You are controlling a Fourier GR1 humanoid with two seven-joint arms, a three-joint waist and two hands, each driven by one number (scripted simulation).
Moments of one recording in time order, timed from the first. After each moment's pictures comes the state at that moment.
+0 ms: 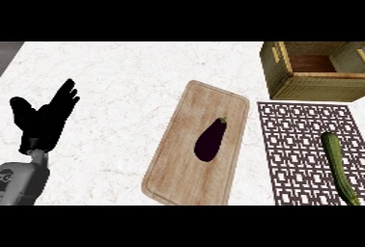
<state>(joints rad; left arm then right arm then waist) -0.23 0.42 -0.05 -1.34 0.26 0.10 0.16 -0.23 -1.23 -0.33 -1.51 -0.02 0.93 -0.20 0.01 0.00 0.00</state>
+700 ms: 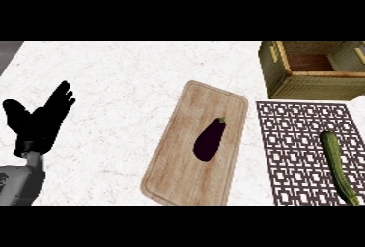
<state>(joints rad) -0.20 0.42 -0.02 -1.35 0.25 0.09 0.17 -0.04 -1.11 -0.31 -1.40 0.09 0.71 -0.48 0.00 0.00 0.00</state>
